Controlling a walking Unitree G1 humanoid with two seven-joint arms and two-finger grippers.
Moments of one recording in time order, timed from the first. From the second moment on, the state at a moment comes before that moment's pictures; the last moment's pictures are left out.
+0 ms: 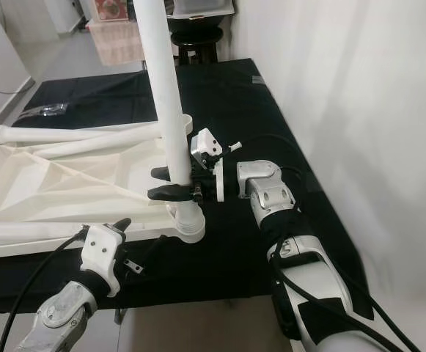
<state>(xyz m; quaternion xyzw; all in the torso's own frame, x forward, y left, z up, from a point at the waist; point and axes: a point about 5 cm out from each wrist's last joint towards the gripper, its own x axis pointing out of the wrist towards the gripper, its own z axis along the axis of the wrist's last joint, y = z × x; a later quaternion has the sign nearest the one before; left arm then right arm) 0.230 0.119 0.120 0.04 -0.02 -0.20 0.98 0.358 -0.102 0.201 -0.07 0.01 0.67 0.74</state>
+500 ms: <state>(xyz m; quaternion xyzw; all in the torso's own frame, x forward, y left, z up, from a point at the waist) 0.227 0.120 0.118 0.04 -0.01 -0.20 0.98 0.315 -0.065 0.159 -0.04 0.01 0.37 0.93</state>
